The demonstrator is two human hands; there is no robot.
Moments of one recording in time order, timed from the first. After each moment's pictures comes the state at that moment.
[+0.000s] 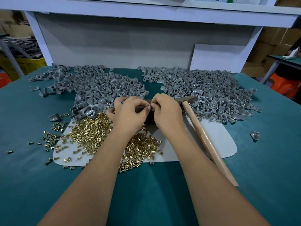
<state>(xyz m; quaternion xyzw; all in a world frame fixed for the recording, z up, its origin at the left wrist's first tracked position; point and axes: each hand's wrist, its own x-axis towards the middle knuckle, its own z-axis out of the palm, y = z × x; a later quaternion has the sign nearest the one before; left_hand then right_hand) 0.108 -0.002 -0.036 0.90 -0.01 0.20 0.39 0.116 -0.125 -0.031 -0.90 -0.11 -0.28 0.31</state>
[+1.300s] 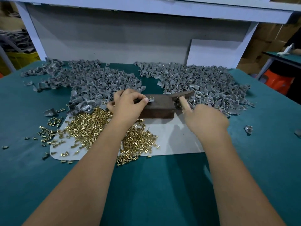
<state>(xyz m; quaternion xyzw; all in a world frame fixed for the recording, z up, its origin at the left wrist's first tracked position) 0.122 -0.001 -0.036 0.90 -0.03 0.15 0.41 0.067 -0.196 -0.009 -0.97 0.20 -0.12 0.07</state>
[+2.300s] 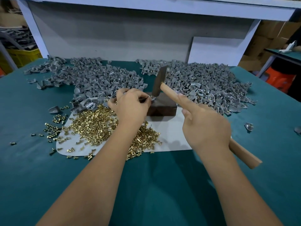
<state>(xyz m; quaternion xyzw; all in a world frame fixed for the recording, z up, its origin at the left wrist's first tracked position) 0.118 -0.016 -0.041 0.90 0.04 0.26 0.35 0.017 -0.173 -0.002 -0.96 0.06 -0.25 0.06</state>
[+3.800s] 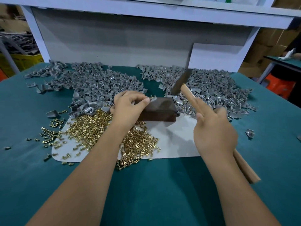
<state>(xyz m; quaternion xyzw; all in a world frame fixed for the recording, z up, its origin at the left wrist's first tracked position) 0.112 0.003 -0.032 0.82 -0.05 0.15 0.55 0.027 -0.193 -0.016 -0.94 0.16 -0.27 0.14</state>
